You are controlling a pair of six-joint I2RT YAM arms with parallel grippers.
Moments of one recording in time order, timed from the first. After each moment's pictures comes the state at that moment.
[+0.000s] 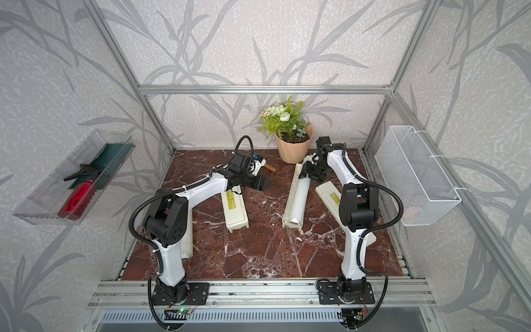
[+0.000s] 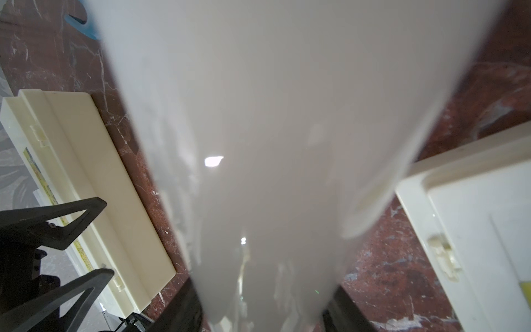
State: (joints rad) left arm -0.49 1.96 1.47 -0.34 0.40 -0.19; right arm 0.13 2.10 1.88 -1.11 -0.43 0.31
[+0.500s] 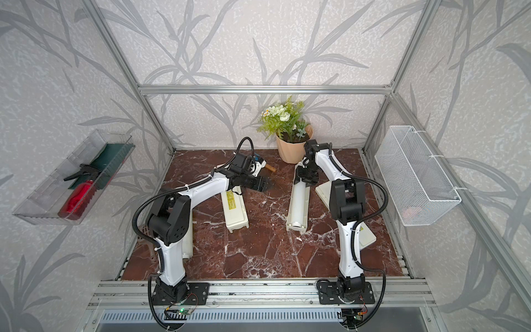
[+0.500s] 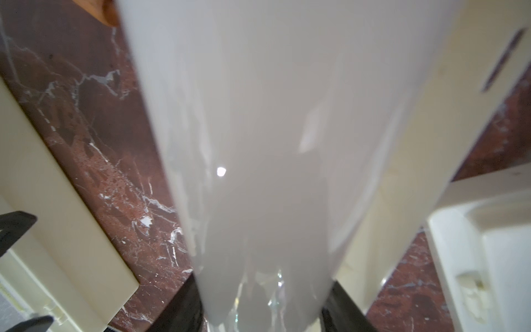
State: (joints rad) left arm -0.49 1.98 1.47 -0.36 0.38 -0.19; right arm 0.19 2.24 2.00 -1.21 -0.30 0.29
